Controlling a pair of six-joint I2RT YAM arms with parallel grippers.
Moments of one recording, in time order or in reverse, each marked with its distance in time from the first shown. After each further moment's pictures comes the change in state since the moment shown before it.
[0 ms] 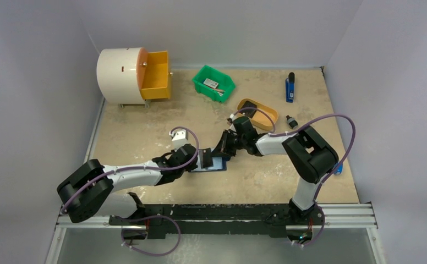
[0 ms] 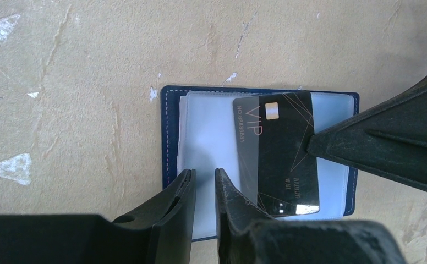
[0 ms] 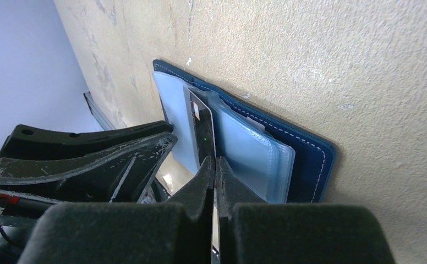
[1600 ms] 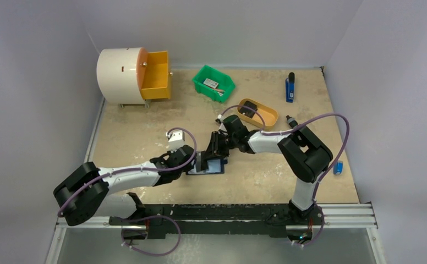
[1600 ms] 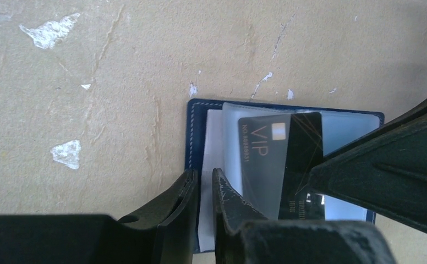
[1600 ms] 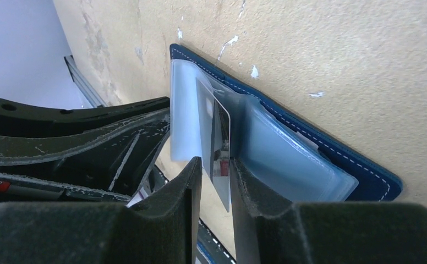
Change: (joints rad) left arm 0.000 -0.042 -0.002 -0.106 -0.064 -0.008; right arm 0.077 0.035 0.113 -0.122 -0.024 -0.079
